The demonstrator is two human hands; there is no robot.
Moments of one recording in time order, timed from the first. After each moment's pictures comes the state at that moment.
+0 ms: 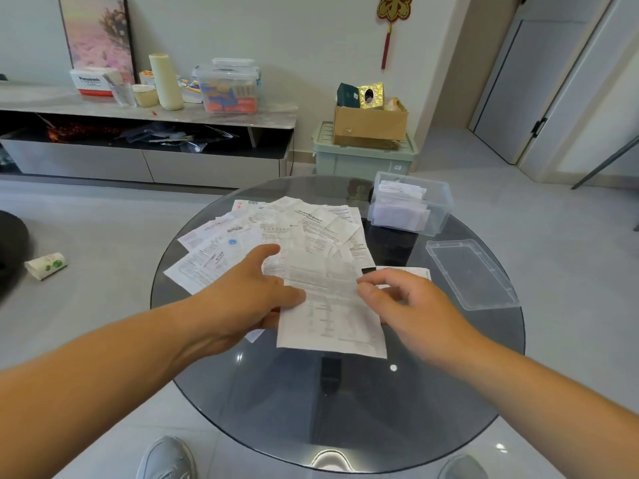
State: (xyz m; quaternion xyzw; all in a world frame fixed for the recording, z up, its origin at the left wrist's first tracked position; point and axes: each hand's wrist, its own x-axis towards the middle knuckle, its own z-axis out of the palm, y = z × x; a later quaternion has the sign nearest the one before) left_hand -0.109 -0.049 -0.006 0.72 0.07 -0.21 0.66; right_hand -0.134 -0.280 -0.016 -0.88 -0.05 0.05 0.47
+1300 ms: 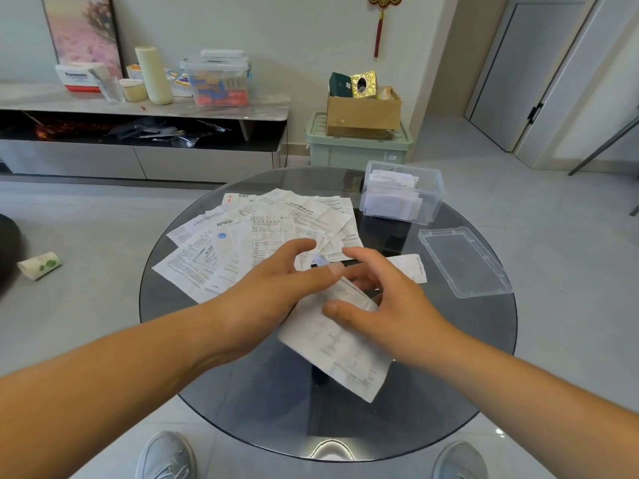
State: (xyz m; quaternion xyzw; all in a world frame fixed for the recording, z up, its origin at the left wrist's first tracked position) left_hand -0.128 -0.080 0.002 0.72 -0.03 -0.22 0.66; right_hand -0.135 -0.275 -0.035 -0.86 -0.11 0.02 0.49
